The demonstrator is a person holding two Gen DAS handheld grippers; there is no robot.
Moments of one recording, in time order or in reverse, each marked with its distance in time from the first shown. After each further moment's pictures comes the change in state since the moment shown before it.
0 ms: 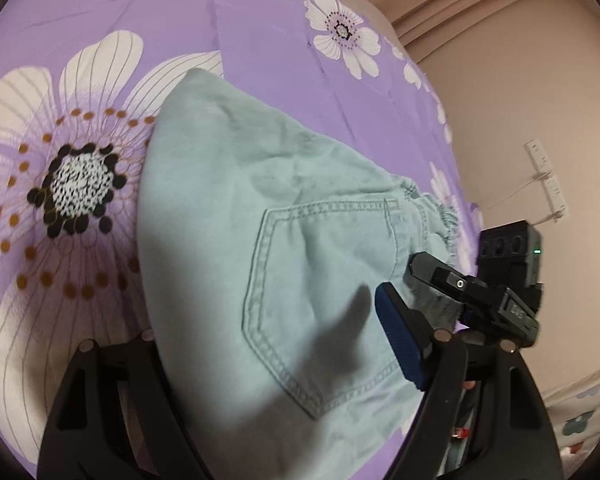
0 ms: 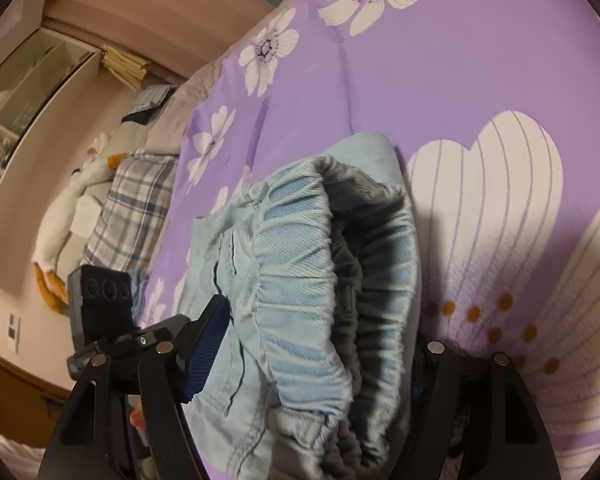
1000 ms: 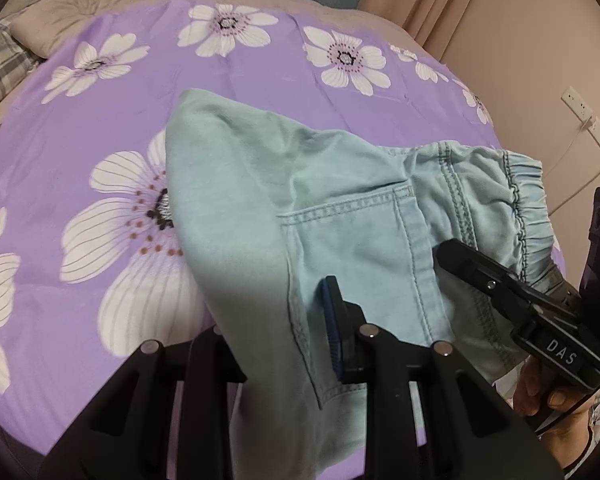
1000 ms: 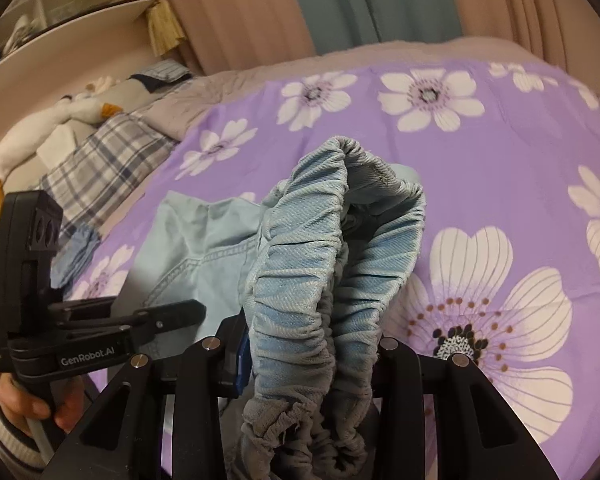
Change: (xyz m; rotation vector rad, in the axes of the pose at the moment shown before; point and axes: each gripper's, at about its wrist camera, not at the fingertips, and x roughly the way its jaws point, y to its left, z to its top) left arm -0.070 -0.057 -0.049 0.194 -0.139 0.344; right arm -0.028 0.120 -0.043 -0.377 -0.181 -0.324
